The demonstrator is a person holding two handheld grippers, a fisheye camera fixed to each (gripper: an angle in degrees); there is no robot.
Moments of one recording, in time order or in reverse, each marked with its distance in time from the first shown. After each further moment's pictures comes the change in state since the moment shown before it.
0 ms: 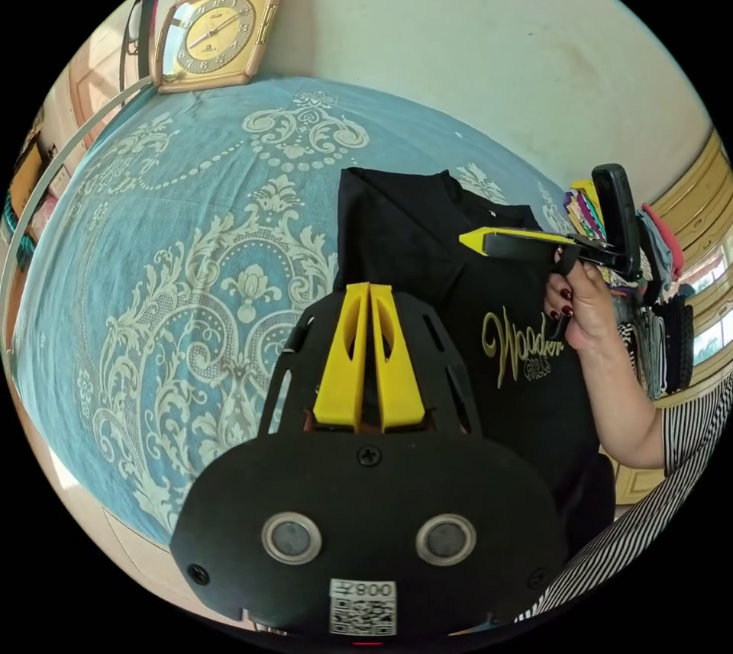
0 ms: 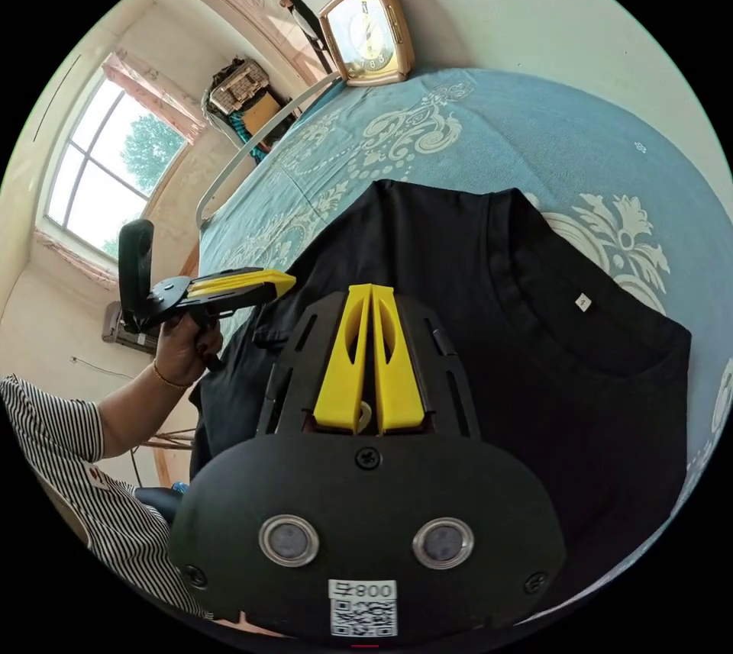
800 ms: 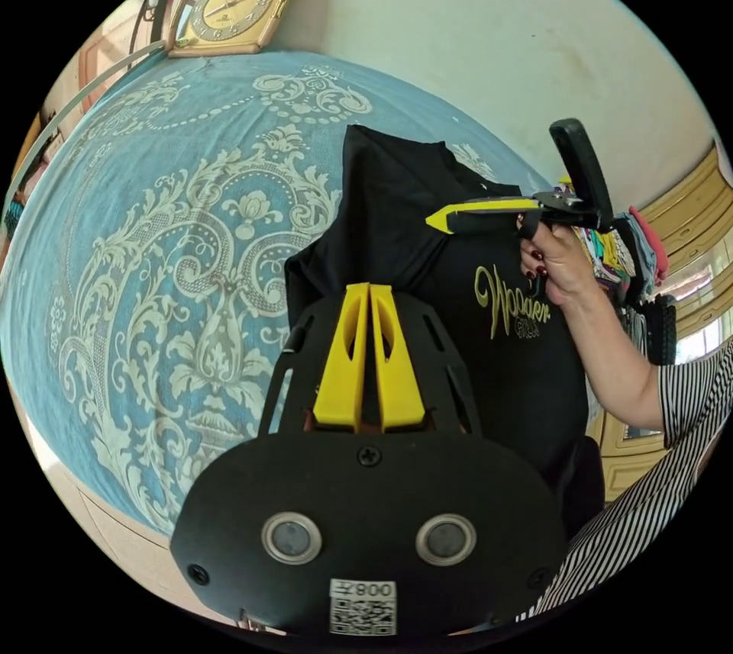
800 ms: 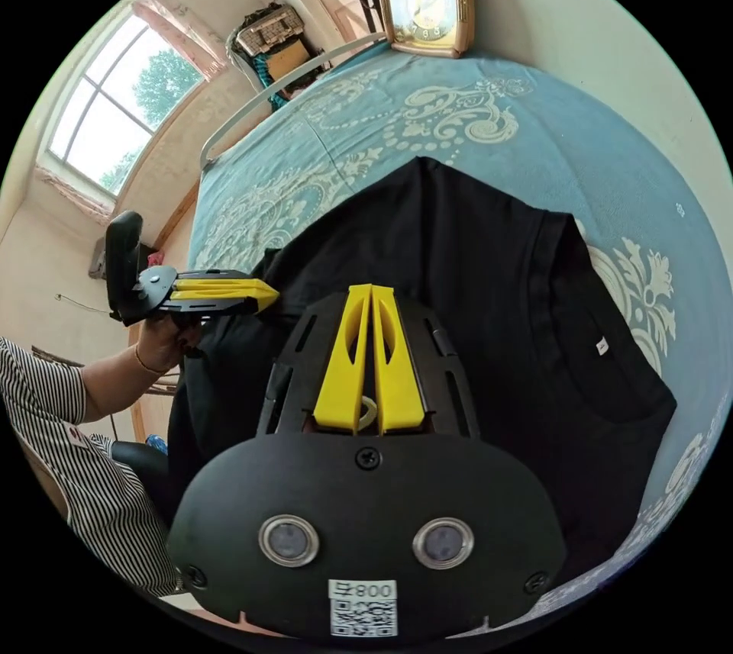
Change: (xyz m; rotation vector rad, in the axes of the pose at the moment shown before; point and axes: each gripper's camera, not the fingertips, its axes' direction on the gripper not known) left arm -0.036 0.065 -0.017 -0.045 0.084 -0.072; right arm -0.047 -0.128 0.095 -0.212 0.065 -0.161
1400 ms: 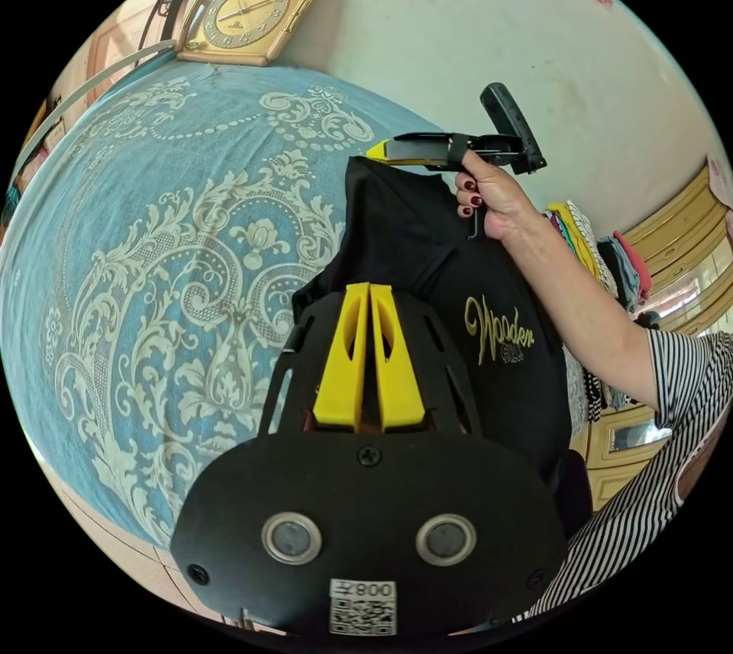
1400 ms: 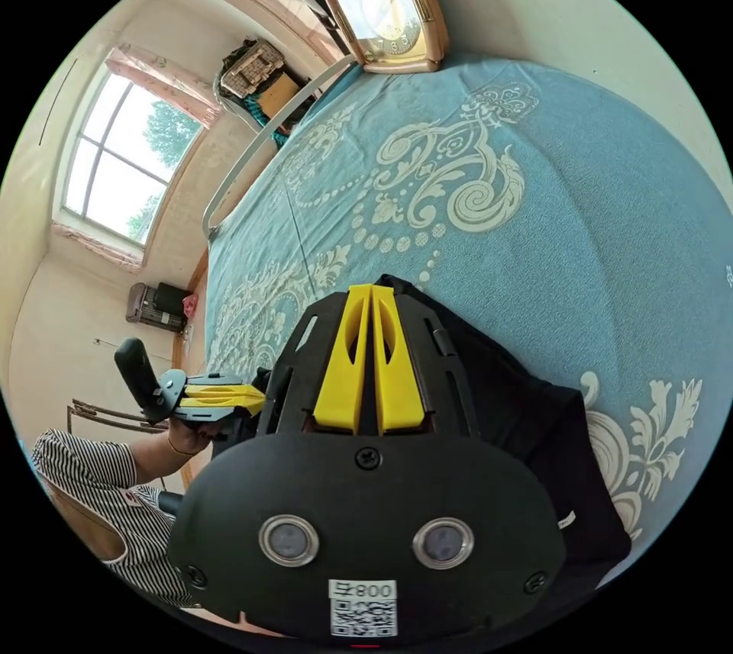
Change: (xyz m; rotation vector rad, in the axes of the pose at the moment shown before) left arm -0.029 0.005 -0.028 0.079 0.058 -0.019; right arm 0.070 -0.191 0.014 0.112 -0.188 0.073
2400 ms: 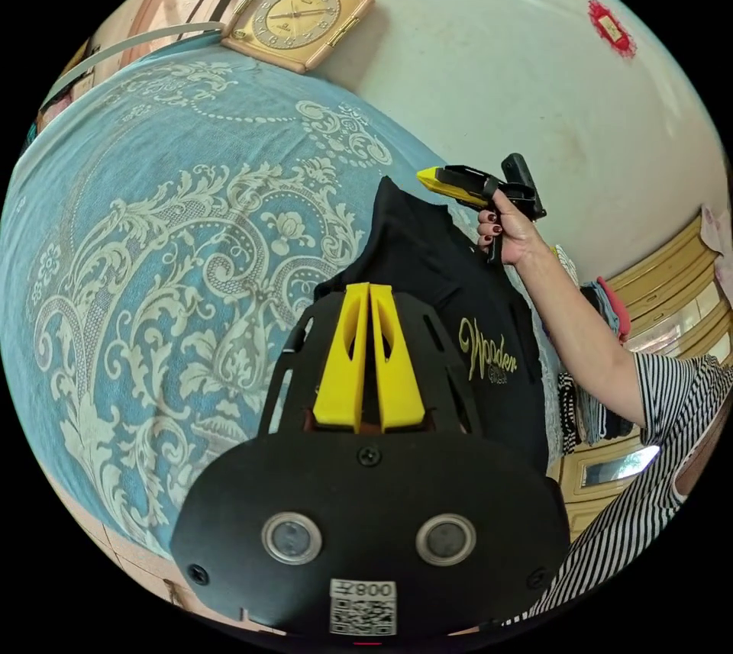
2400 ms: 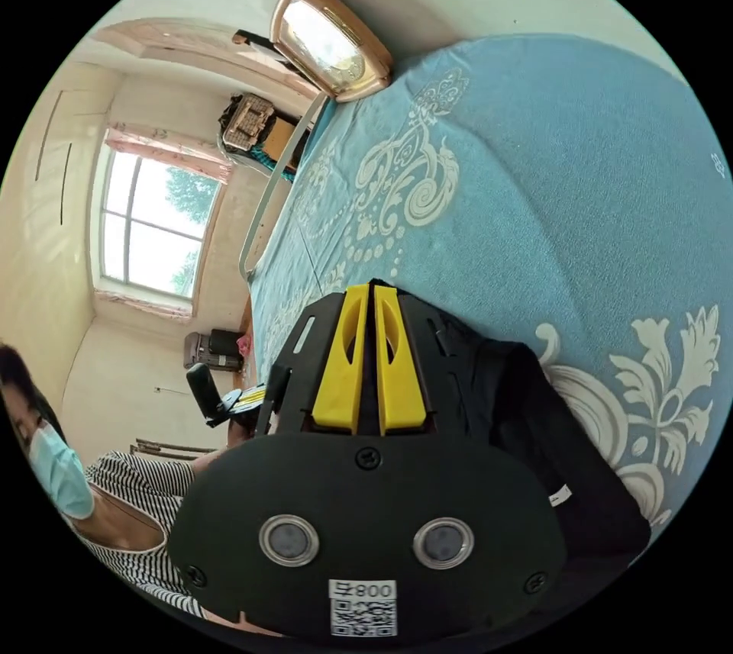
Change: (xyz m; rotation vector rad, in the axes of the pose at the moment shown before) left arm -0.059 0.022 -0.048 0.127 0.074 -0.112; right arm 0.113 -0.073 -0.026 0.070 -0.199 0.170
